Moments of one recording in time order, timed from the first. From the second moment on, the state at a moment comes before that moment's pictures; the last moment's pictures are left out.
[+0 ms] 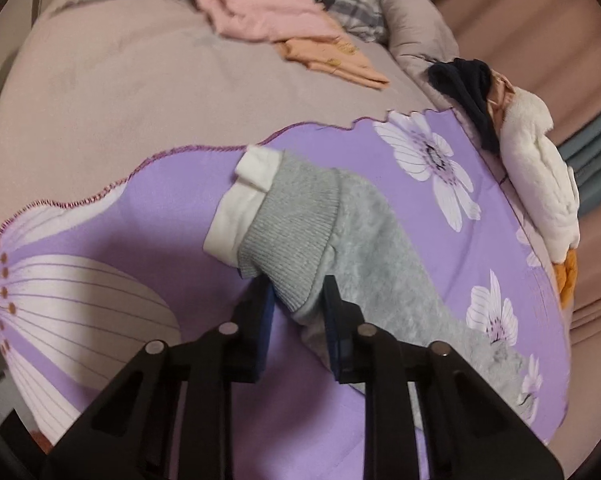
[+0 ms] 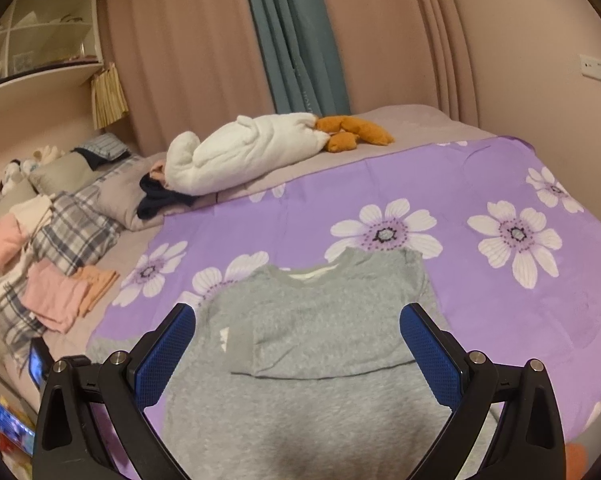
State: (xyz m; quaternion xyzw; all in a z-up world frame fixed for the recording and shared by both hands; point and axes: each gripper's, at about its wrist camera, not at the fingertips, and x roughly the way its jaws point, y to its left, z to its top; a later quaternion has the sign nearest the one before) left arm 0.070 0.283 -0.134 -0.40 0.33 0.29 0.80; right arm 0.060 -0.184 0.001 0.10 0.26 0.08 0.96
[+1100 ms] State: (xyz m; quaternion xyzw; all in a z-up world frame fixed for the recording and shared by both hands) left arm 0.164 0.052 -0.095 -0.11 0.39 -0.07 0.91; right arm 0.084 -0.191 -0.025 0.10 0.30 0.04 0.95
